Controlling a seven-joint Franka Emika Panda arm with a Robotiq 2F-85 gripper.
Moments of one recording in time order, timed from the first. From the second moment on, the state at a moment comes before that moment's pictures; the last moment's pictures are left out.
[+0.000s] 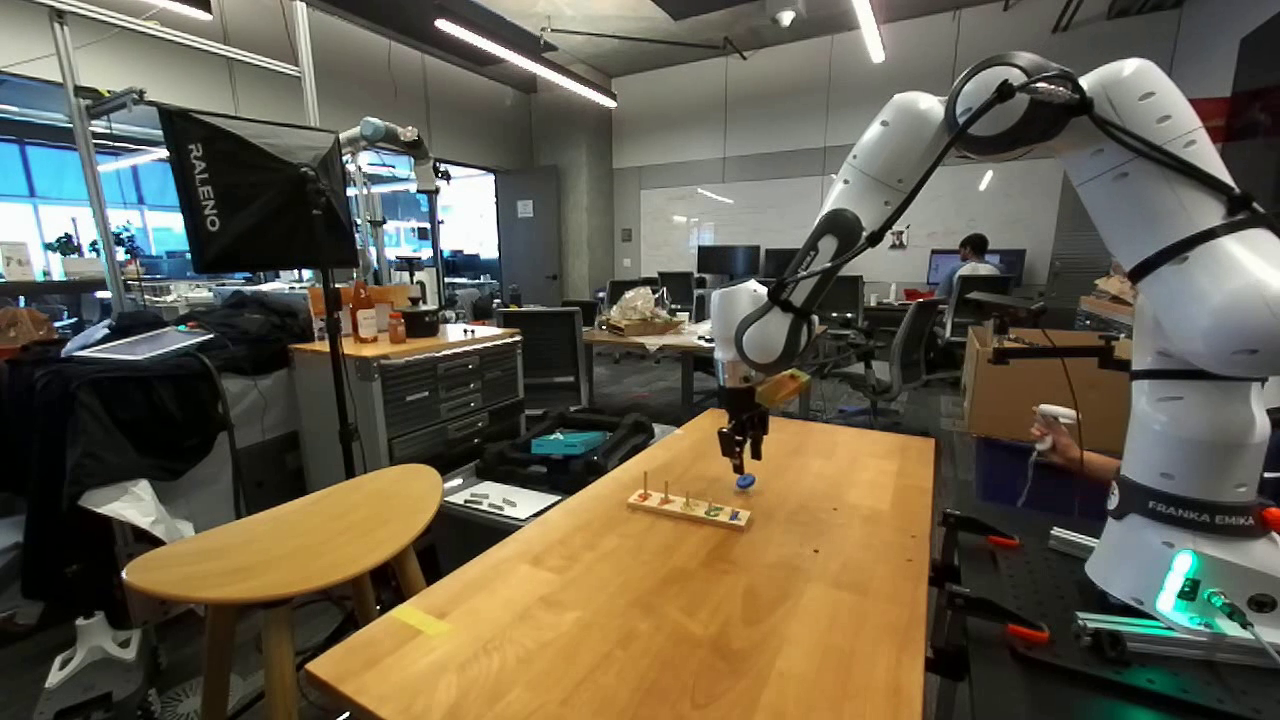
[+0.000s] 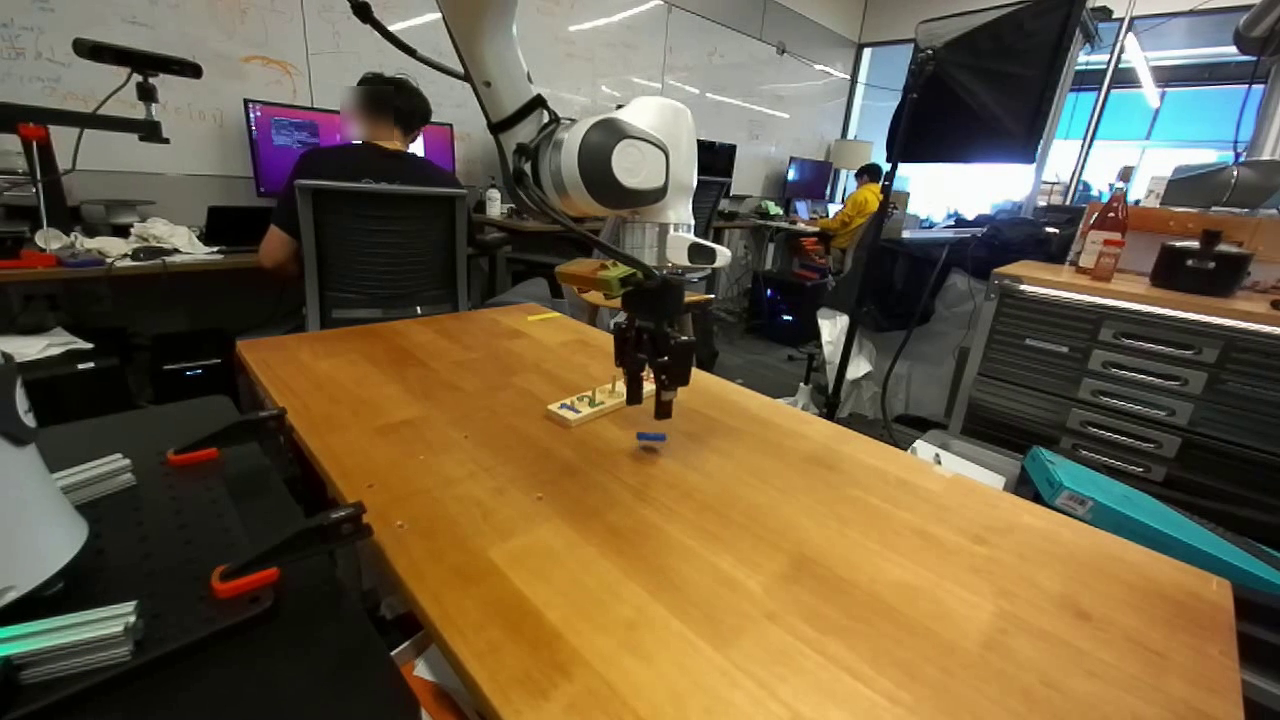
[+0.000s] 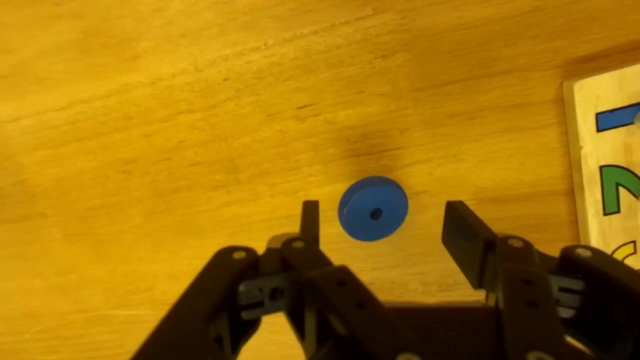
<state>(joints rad) 0.02 0.49 -0.16 -2.09 -0.14 2.54 0.19</state>
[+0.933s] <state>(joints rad) 0.07 0.03 0.03 -2.03 -0.11 2.09 0.13</state>
